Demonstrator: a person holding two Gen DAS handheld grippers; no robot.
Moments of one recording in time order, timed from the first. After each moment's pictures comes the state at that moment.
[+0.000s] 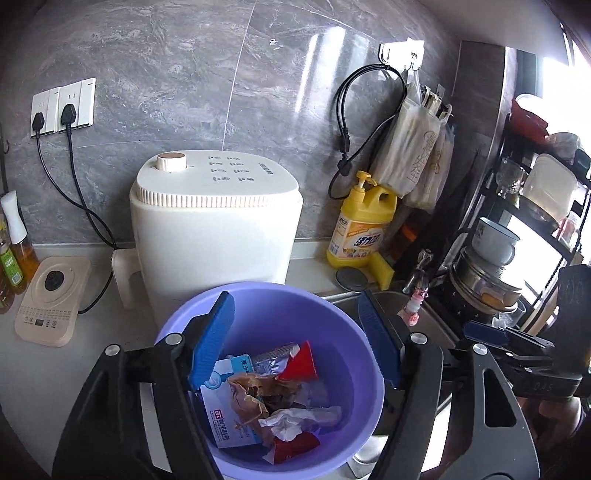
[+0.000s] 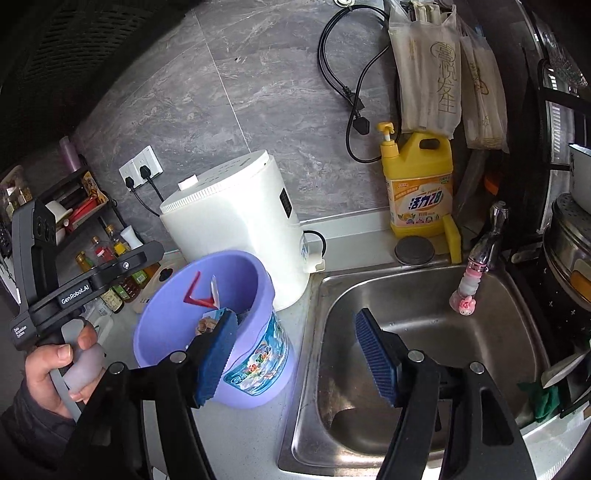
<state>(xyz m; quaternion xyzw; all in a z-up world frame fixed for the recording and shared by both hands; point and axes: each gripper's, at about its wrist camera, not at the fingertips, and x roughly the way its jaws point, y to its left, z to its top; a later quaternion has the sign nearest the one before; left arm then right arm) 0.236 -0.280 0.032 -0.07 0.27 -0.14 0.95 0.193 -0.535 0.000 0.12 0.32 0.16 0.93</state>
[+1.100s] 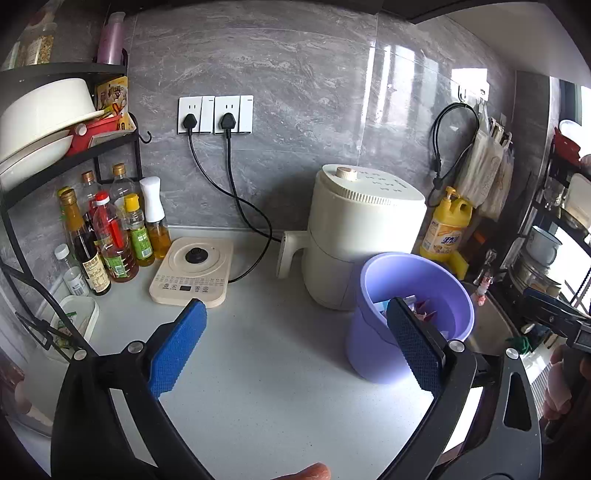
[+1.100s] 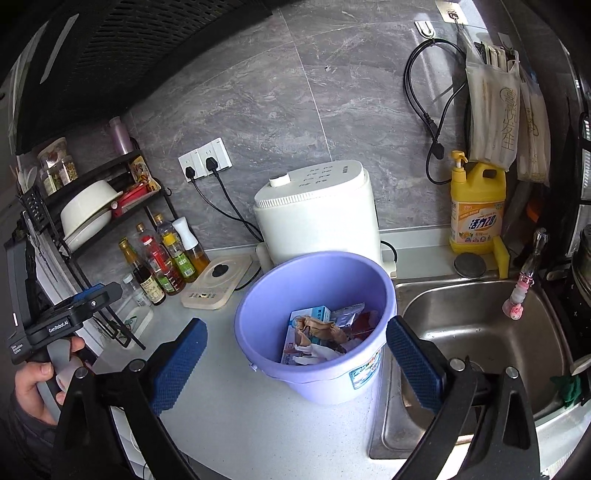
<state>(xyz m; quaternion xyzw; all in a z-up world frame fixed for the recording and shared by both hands) 0.104 -0.108 0.065 -0.05 0.27 0.00 0.96 0.131 -0.416 0.044 0.09 0.29 0.20 0.93</state>
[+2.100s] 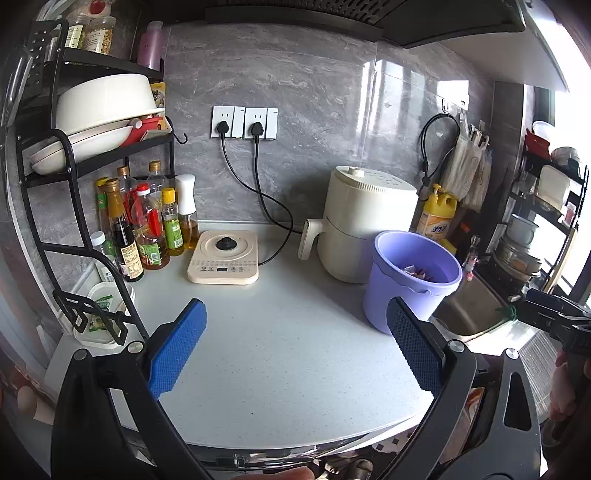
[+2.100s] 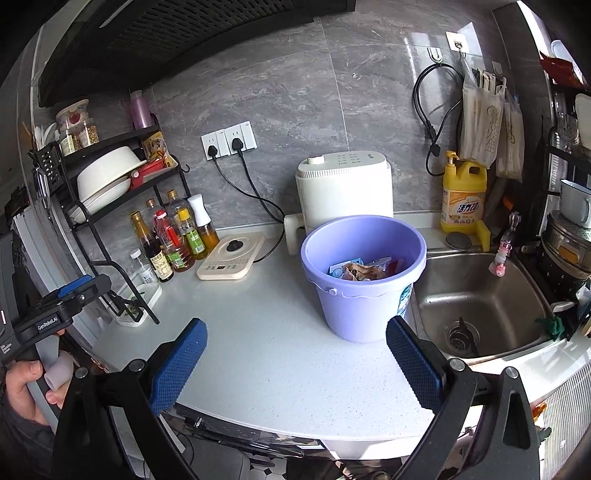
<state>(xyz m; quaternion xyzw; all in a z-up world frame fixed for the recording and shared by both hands) -0.009 -0.039 0.061 -0.04 0.25 -0.03 0.97 0.002 -0.331 0.049 0.06 0.30 0.15 0.94</state>
